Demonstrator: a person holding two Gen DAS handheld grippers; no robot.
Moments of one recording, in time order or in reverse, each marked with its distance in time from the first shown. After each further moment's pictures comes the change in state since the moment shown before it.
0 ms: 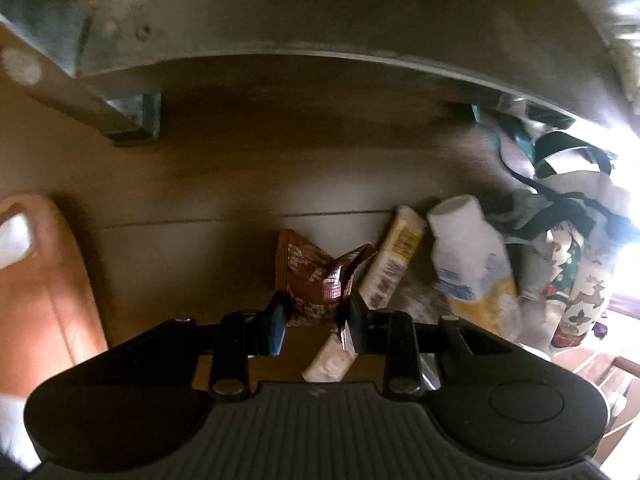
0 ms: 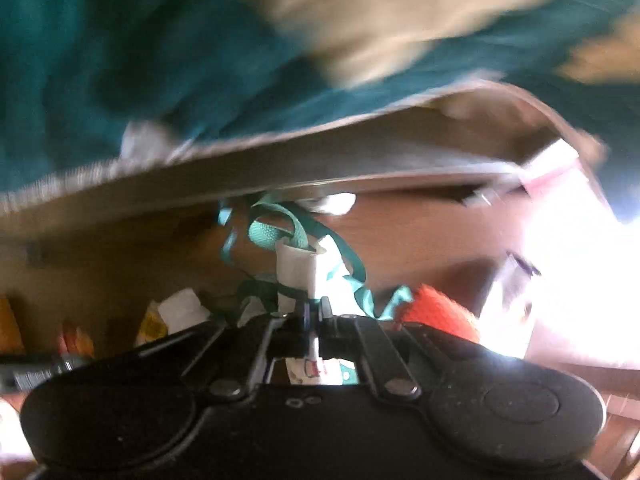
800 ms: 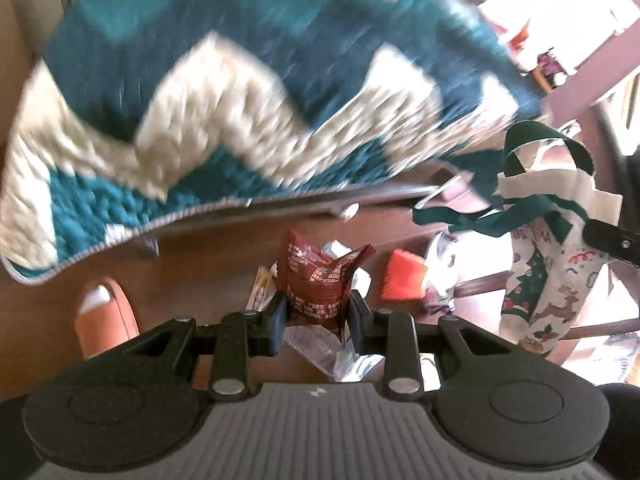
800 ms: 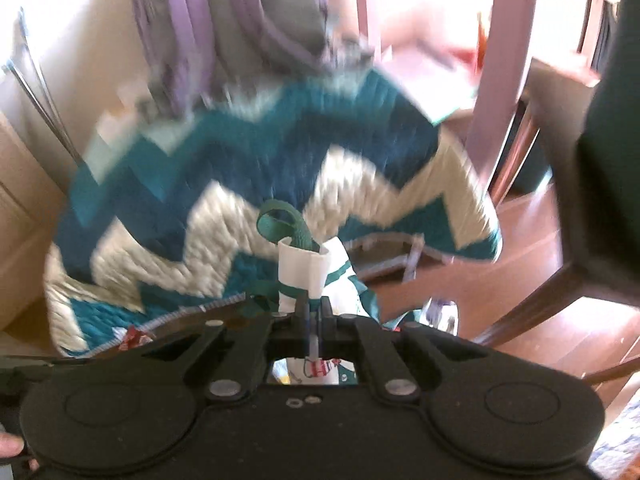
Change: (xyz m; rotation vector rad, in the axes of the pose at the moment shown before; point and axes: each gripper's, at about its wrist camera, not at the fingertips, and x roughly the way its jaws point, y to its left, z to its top) left arm -0.301 -0.113 -0.110 0.240 -0.361 -0.085; right arm -0.328 -0.088 -0.089 0.139 -0.428 0.183
